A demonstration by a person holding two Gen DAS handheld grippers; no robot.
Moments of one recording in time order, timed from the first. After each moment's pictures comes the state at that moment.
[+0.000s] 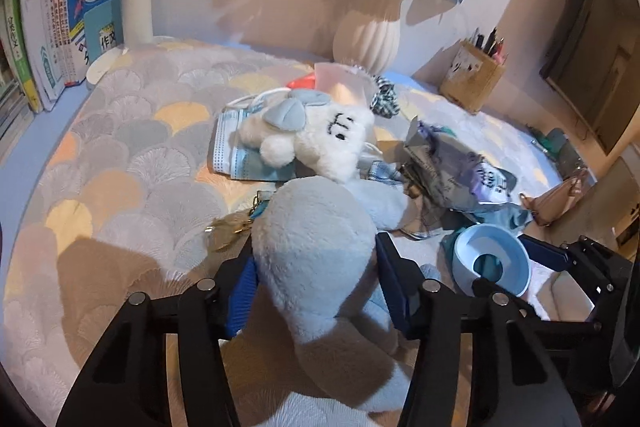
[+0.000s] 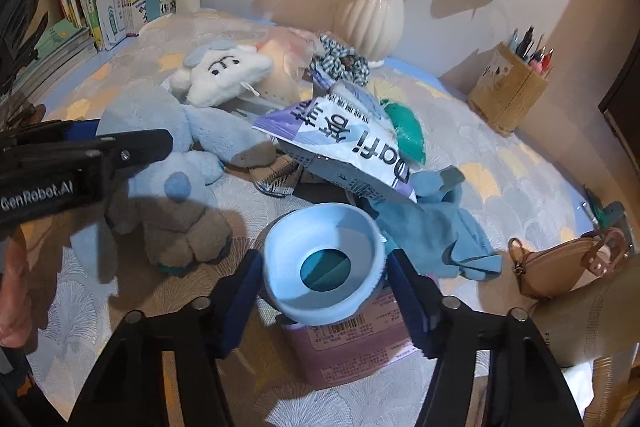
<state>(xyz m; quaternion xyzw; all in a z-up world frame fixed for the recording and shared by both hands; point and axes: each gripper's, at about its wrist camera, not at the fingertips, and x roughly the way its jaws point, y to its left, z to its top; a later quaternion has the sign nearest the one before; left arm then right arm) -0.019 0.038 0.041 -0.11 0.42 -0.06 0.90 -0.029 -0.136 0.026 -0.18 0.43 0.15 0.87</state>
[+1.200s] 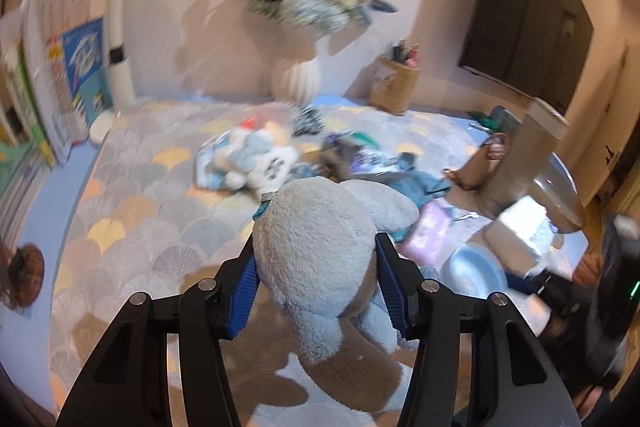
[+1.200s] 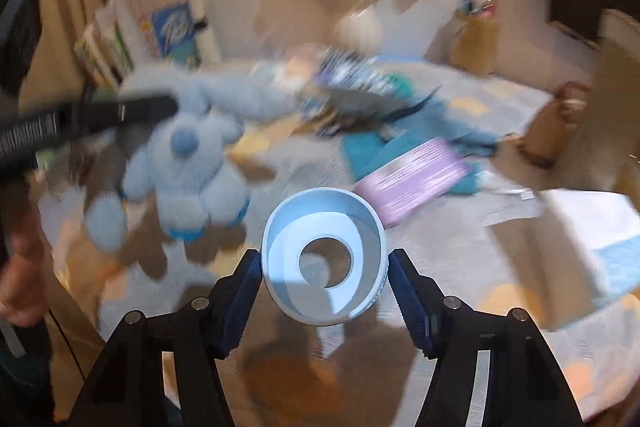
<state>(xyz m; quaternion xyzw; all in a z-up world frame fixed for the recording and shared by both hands) -0.112 -0.001 0.113 -0.03 0.36 -0.13 0.92 -0.146 -0.177 0.039 -0.01 0.39 0.17 0.91</state>
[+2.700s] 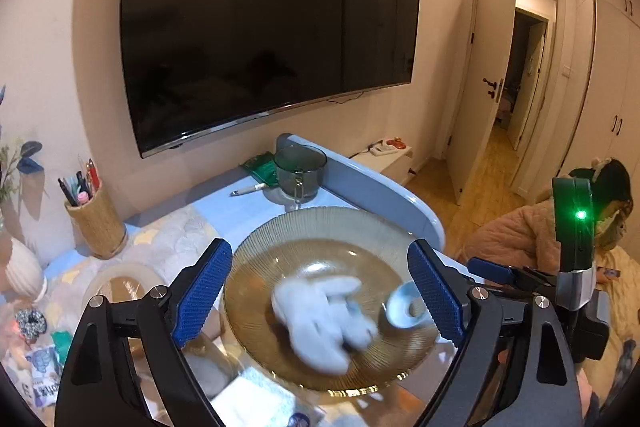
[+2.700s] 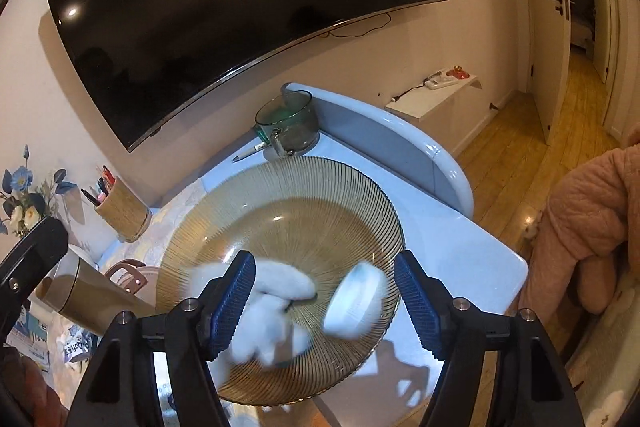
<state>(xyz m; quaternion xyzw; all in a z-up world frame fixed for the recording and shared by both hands) -0.062 -0.400 0.202 0.08 0.28 -0.37 0.88 -0.144 -0.606 0.120 0.24 0.33 -0.18 0.89</state>
